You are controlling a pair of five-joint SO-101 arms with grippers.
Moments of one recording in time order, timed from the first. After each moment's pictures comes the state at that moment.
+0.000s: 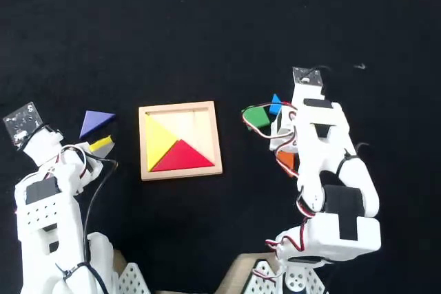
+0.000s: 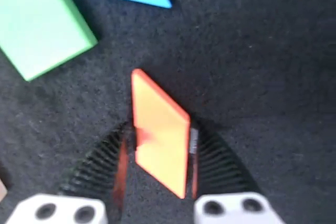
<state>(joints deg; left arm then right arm) -26.6 -52.1 74.3 44.1 10.4 5.9 2.8 37.0 55.8 -2.6</state>
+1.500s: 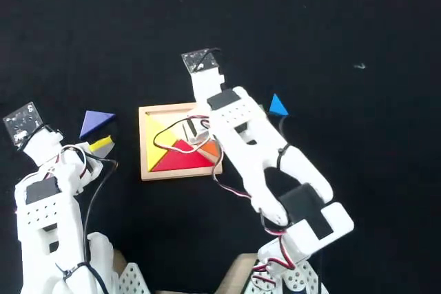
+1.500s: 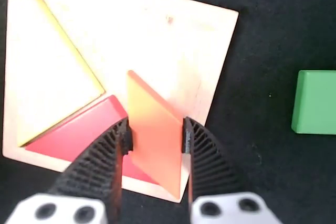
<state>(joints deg) -26.6 -52.1 74.3 44.1 10.4 -27.4 5.7 22.3 57.5 -10.2</state>
